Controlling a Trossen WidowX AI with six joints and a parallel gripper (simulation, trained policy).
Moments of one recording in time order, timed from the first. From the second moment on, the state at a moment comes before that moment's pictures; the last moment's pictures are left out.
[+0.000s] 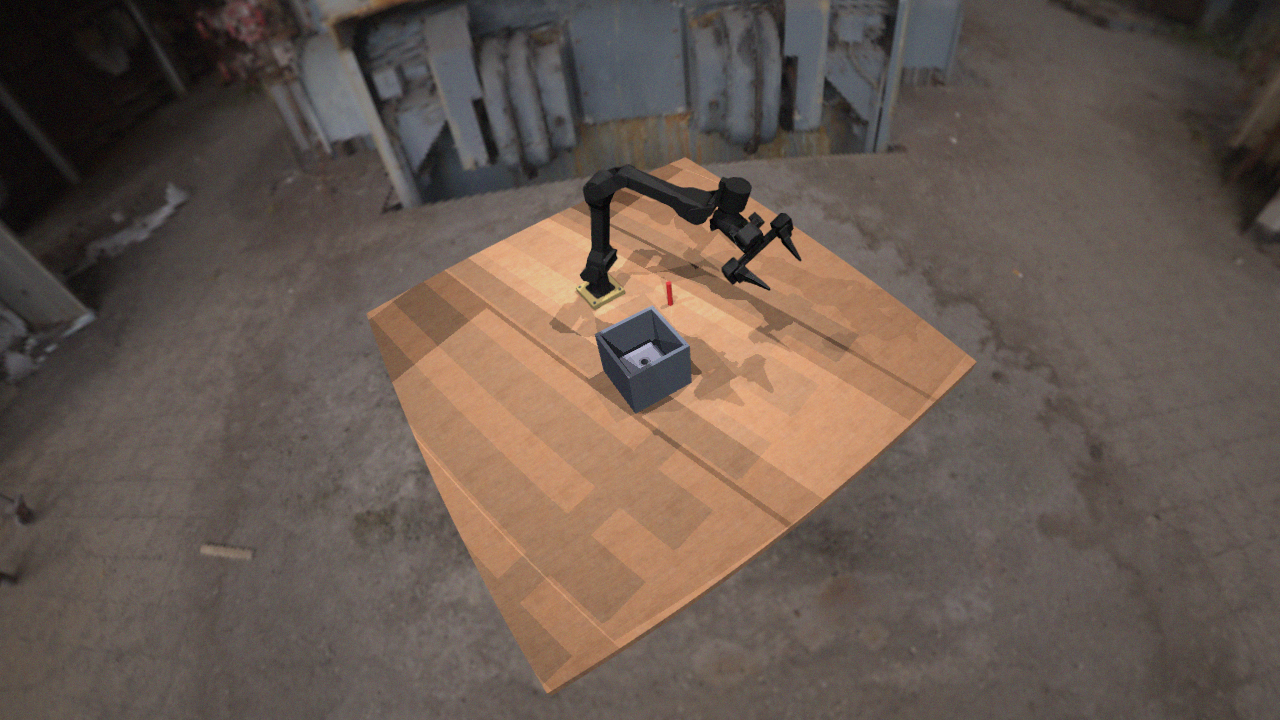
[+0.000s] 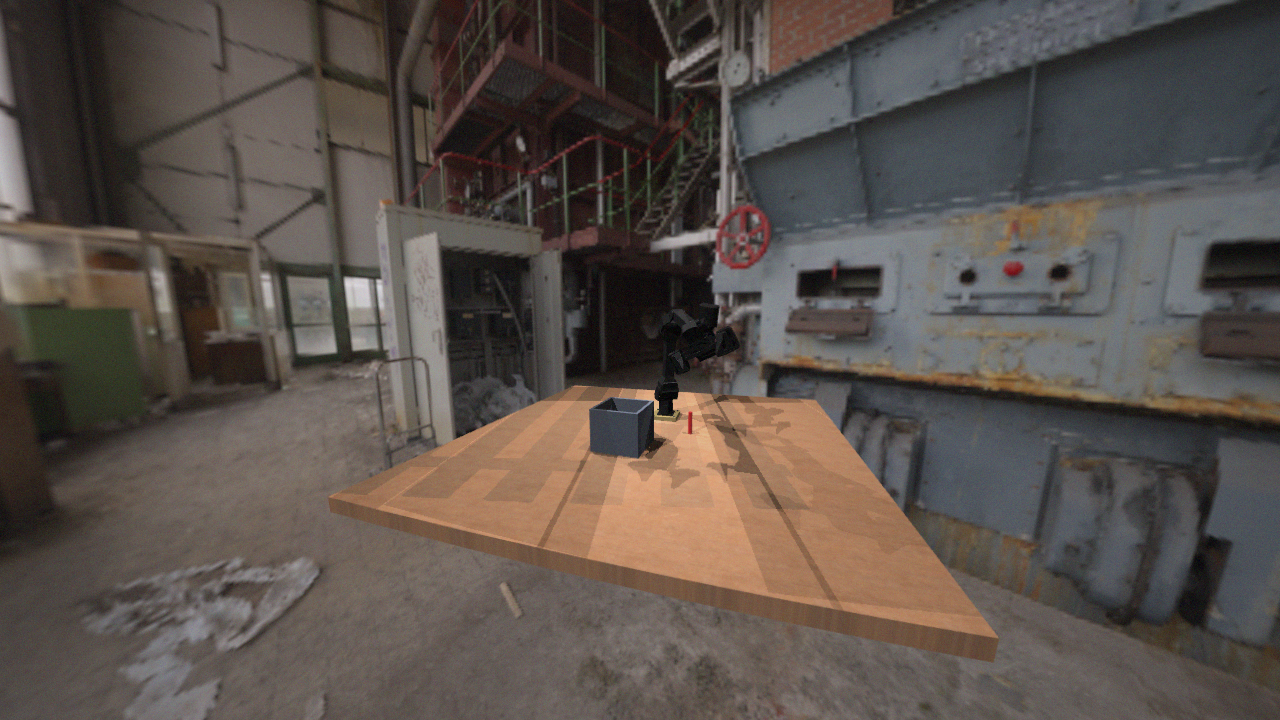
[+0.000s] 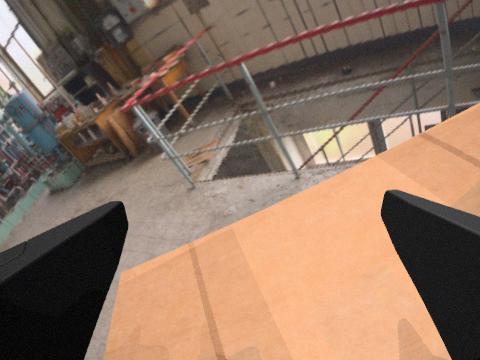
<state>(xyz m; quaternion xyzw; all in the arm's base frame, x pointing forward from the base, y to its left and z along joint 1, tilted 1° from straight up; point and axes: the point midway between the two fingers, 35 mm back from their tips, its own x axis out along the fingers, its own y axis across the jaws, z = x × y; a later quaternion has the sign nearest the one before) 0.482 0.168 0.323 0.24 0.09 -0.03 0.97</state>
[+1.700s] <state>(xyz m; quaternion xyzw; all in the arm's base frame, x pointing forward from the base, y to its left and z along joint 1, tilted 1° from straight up) 0.191 0.113 0.159 0.39 0.66 -0.28 0.57</state>
